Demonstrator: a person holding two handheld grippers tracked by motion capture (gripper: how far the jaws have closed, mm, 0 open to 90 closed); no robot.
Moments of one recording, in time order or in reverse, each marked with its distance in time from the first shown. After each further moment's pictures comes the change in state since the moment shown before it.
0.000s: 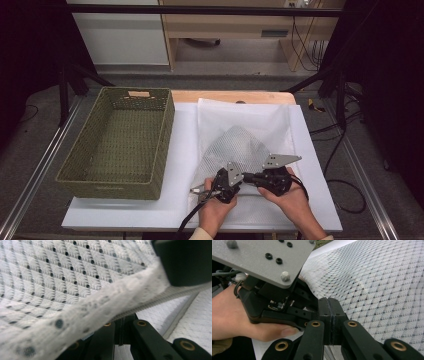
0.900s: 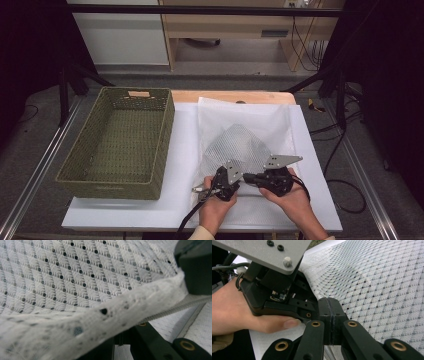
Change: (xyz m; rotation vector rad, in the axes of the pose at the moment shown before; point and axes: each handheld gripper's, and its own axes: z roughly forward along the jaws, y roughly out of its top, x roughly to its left) left arm 0.003 0.002 0.002 -0.017 0.025 0.000; right arm -0.002 -0.003 -0.002 0.014 -0.006 -0.003
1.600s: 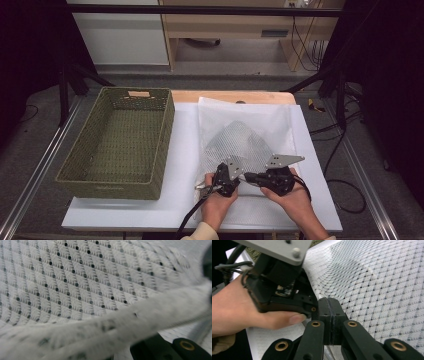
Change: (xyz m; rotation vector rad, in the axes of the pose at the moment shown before) left arm 0.003 0.004 0.005 0.005 0.017 -0.022; right arm -0.005 -0.003 -0.002 -0.012 -0.011 0.019
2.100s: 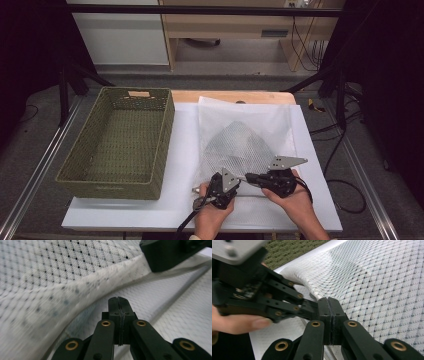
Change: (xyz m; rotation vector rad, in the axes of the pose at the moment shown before) left arm -0.012 -0.013 -0.041 -0.024 -0.043 -0.019; right arm 0.003 -0.003 -0.005 -0.025 -0.002 0.006
